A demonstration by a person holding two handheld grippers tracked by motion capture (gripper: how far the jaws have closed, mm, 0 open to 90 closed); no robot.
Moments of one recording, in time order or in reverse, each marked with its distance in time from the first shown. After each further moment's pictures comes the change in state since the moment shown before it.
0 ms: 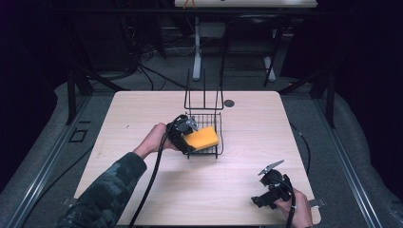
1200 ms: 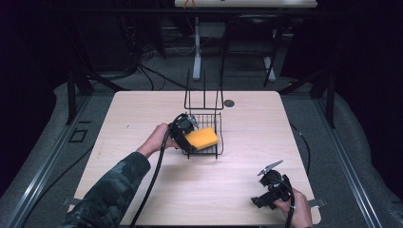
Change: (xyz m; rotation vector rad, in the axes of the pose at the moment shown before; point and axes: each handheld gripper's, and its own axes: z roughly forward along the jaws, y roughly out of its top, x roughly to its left) left arm 0.017 -0.004 0.021 0.009 -0.058 -0.104; right arm 0.001 0.000 0.001 0.013 0.000 -0.007
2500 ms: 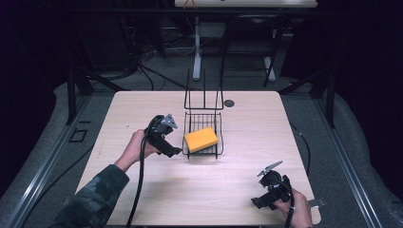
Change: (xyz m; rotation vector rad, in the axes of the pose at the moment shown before) left arm -0.026 -0.055 -0.065 -0.133 0.142 -0.112; right arm 0.002 -0.001 0.001 -0.001 -0.014 0.003
